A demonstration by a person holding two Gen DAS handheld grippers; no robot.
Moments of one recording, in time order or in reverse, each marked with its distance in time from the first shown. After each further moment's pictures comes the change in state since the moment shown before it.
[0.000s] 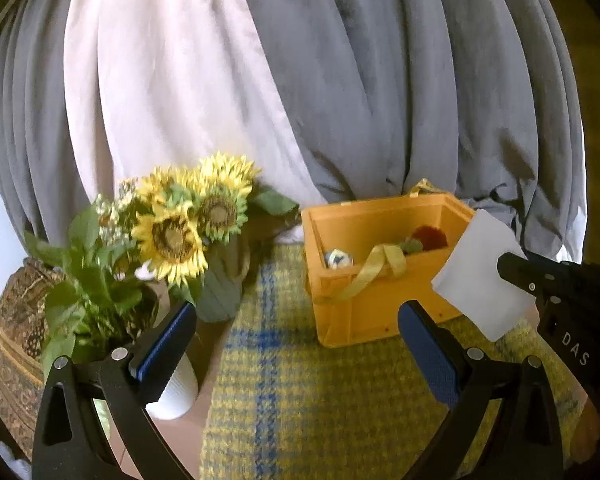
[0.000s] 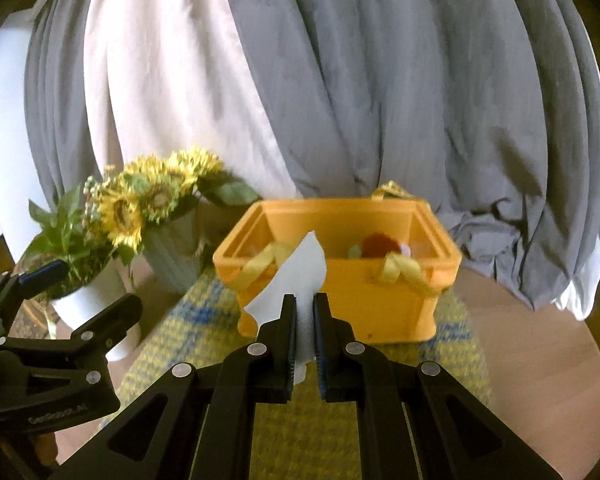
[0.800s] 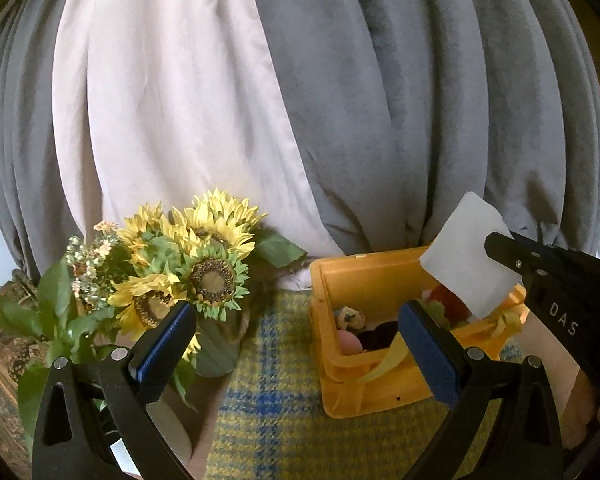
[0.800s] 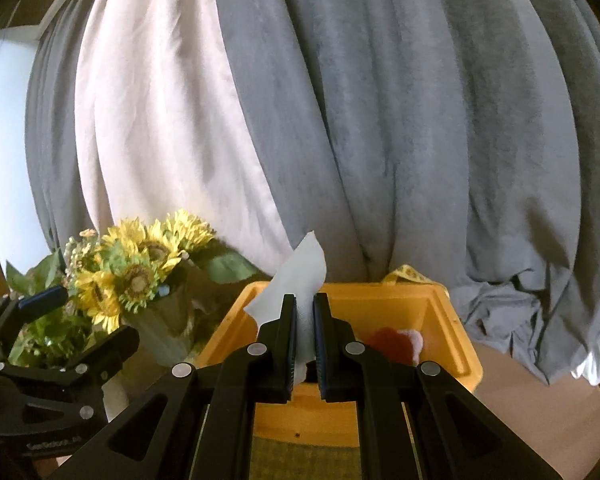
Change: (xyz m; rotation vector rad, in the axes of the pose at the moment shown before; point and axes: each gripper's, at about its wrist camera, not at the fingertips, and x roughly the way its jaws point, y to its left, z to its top) left arm 0.059 0.011 0.054 -0.051 -0.054 -0.002; right arm 0.063 -0.007 0.071 -0.012 -0.126 0.032
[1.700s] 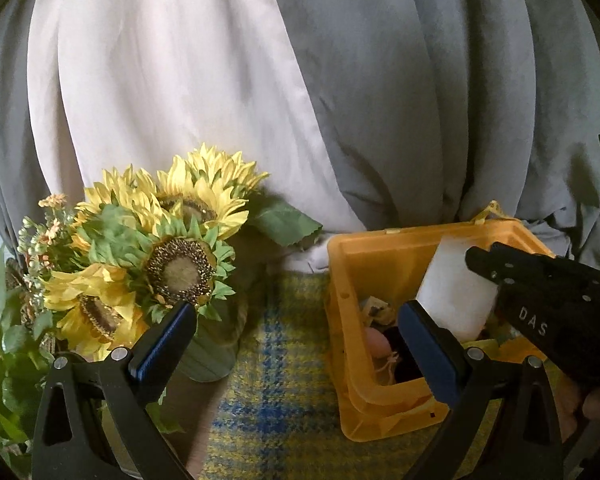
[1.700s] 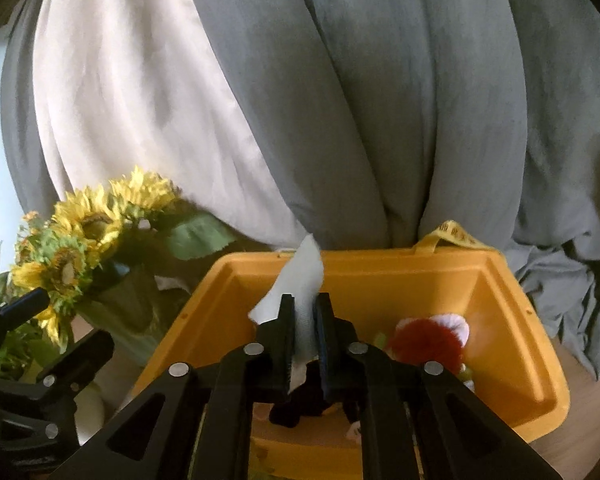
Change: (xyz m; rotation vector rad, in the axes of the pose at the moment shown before) left arm 0.092 0.002 -0.005 0.004 0.112 0.043; right arm 0.116 -0.020 -0.020 0.052 0.177 0.031
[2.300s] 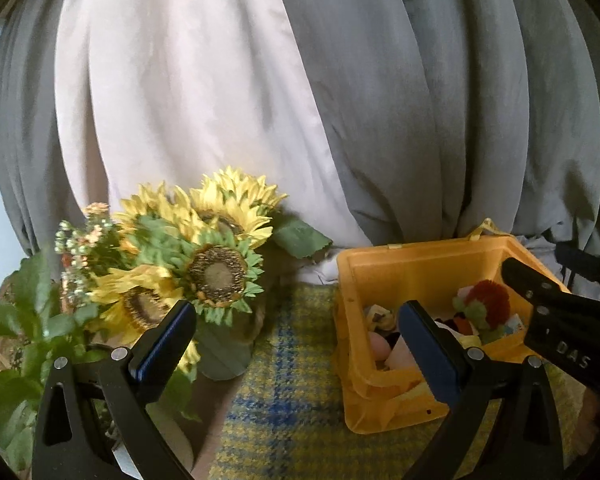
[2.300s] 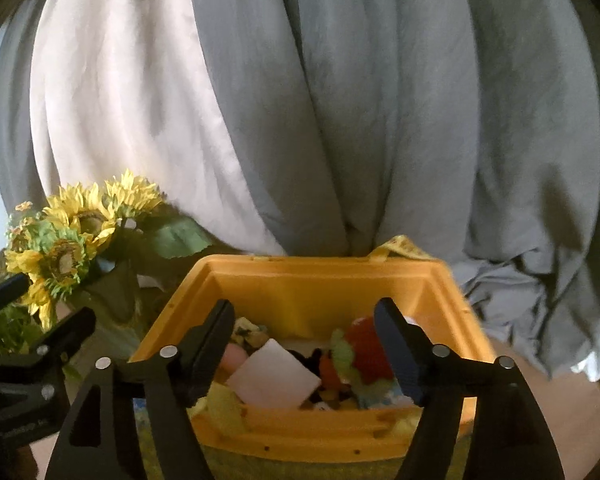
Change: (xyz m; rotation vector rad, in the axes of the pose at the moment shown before) left arm -0.050 0.007 -0.003 -0.028 -0.073 0.037; right arm -0.059 0.003 -0.005 -0.057 -0.070 -0.157
